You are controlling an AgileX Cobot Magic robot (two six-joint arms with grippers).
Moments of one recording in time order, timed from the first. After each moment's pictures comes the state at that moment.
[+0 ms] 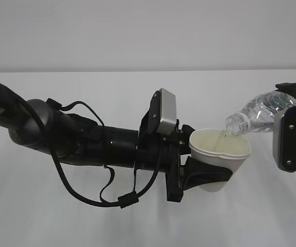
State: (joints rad) left arm -0.67 2.20 -1.13 1.12 -1.15 -0.54; right arm 0.19 1.30 -0.44 0.04 -0.39 -1.71
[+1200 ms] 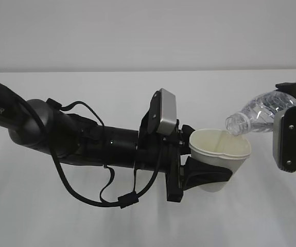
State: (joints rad) left arm -0.67 2.20 -1.13 1.12 -1.15 -0.54; right arm 0.19 1.30 -0.44 0.04 -0.39 -1.71
